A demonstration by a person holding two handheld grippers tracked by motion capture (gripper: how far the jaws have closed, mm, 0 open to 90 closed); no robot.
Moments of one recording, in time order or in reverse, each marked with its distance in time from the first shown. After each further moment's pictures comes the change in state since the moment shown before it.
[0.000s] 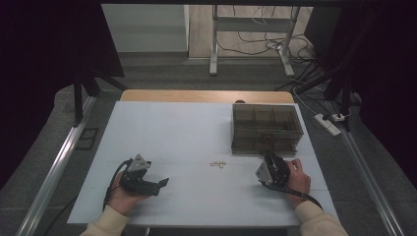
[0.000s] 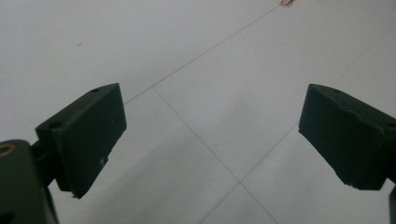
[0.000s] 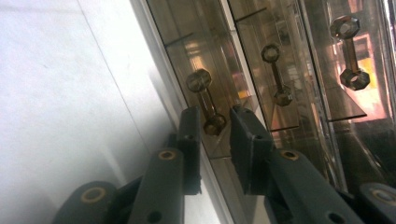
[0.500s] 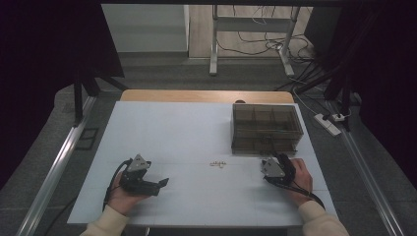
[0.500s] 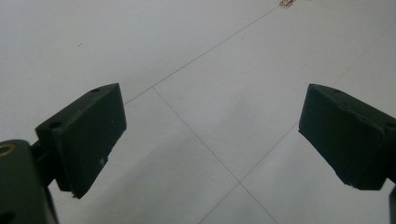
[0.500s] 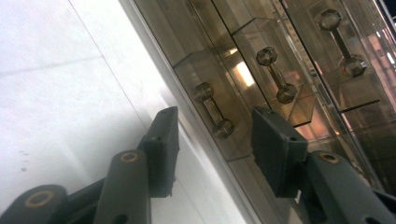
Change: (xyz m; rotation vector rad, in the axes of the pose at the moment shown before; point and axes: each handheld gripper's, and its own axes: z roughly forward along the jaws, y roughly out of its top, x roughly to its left) left arm 0.000 0.000 0.000 -0.002 -0.001 0.000; right arm -0.018 -0.005 -0.009 -0.070 0.165 0.207
